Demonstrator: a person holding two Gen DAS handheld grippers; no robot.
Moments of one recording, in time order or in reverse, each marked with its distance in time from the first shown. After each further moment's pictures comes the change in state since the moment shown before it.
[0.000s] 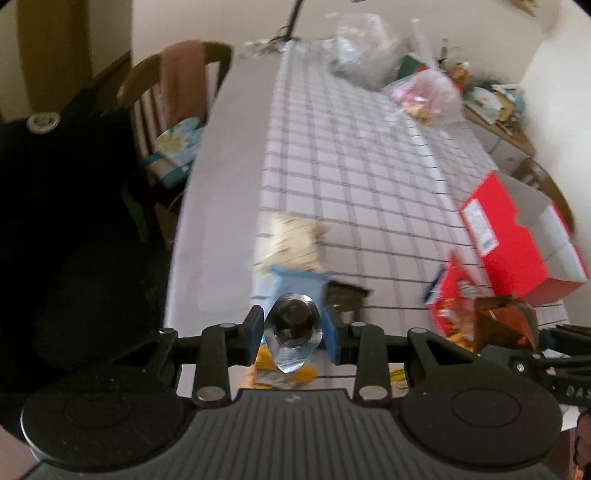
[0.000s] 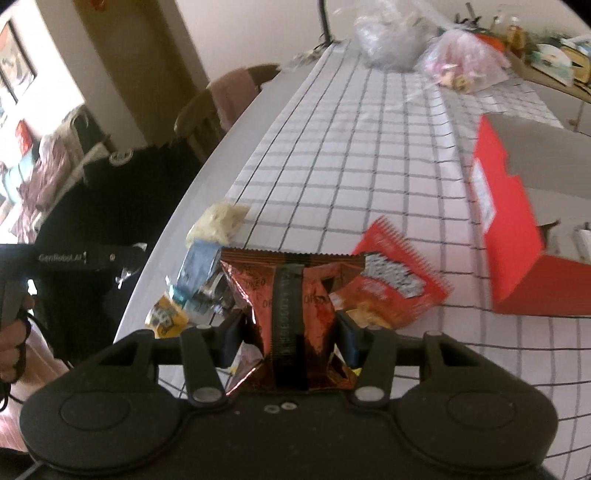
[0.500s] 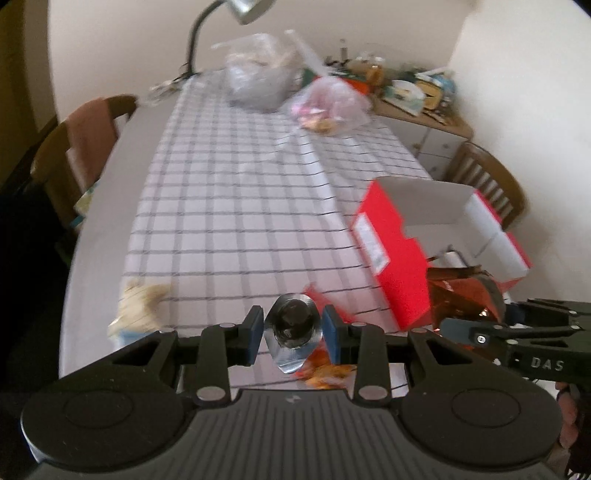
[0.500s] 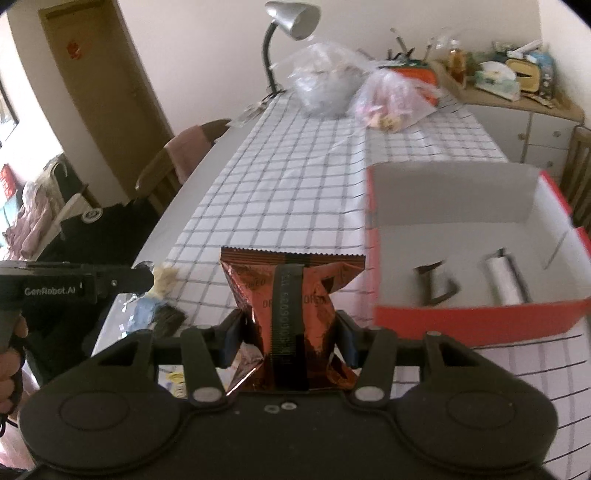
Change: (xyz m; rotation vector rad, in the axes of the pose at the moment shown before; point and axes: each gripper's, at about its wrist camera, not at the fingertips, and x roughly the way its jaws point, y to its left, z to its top) left arm -0.007 -0.164 0.024 0.167 -0.060 -0.087; right arm -0.069 -0.109 0.021 0.052 -0.123 -0.056
